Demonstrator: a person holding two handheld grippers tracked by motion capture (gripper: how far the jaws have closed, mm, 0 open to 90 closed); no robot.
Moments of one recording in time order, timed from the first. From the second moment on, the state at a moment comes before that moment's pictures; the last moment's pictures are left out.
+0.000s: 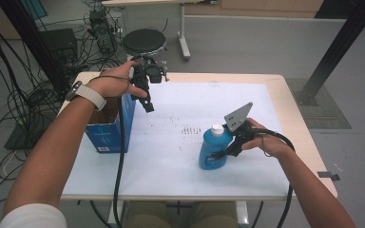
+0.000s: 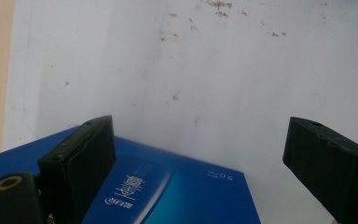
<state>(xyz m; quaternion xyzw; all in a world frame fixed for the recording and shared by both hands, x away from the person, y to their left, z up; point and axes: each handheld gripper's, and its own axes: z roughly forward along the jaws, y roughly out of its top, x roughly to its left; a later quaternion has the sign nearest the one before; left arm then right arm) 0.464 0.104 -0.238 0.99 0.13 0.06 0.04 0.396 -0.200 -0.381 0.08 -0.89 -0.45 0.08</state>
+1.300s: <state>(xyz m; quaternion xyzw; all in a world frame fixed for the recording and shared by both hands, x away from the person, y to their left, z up) 0.433 0.096 -0.210 0.99 0.11 0.06 0.03 0.394 -0.193 -0.334 0.01 -0.89 -0.45 0.05</state>
